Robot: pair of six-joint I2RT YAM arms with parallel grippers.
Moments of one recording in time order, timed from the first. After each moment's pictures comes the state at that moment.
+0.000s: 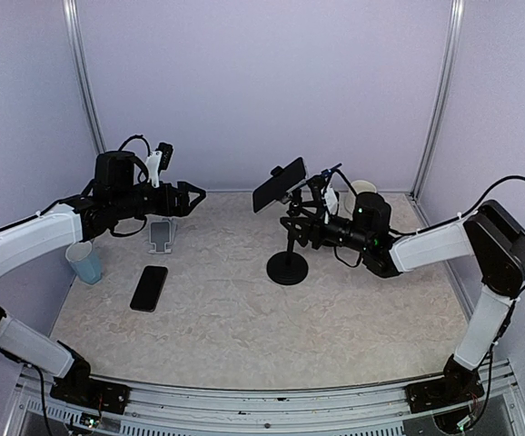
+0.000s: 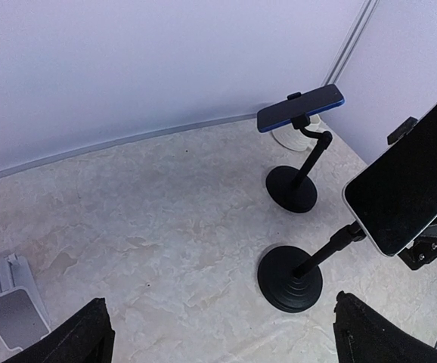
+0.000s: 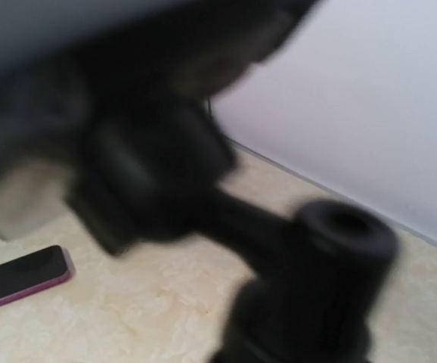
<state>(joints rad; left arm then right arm) -0.43 1.37 1.05 -0.03 0.24 -0.20 0.62 1.77 0.89 0.86 -0.37 0.03</state>
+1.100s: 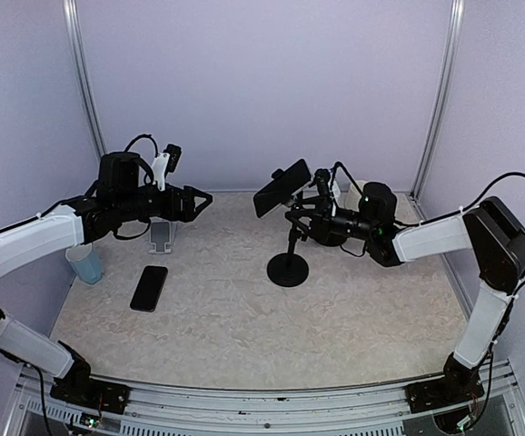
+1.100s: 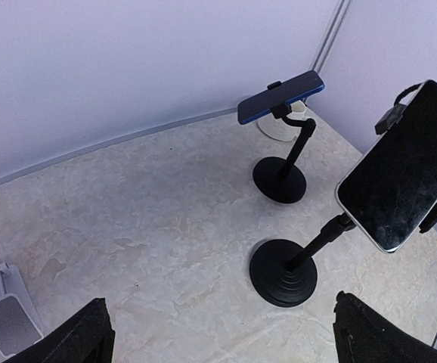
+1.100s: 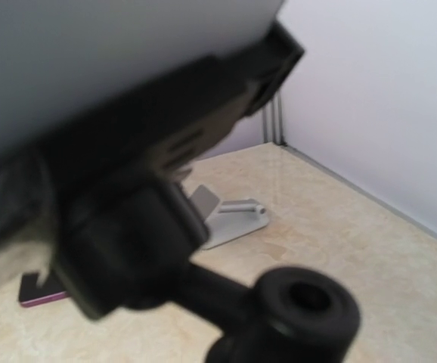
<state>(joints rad) -0.48 1.36 1.05 -0.04 0.24 -0.16 0.54 1.79 0.95 0.86 -0.64 0.07</state>
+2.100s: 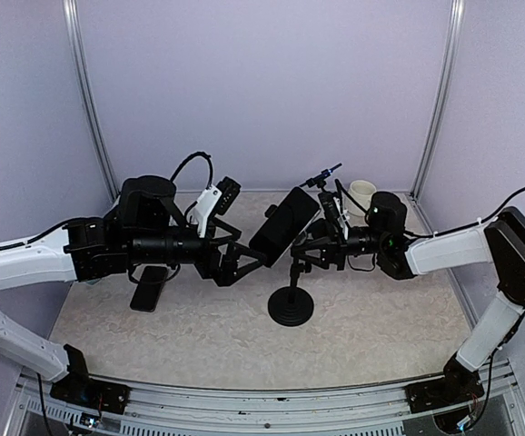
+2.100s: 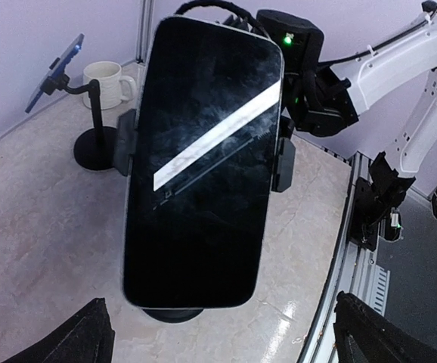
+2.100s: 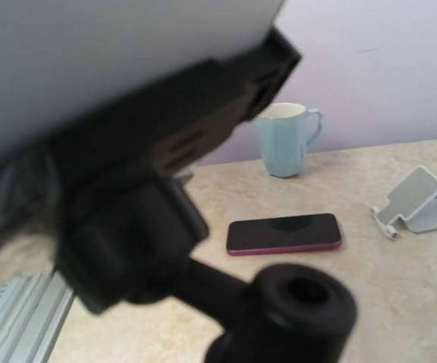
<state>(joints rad) -0.99 1.25 1.05 -0.16 0.14 -0.17 0.58 1.65 0.81 0.83 -1.04 0.08</state>
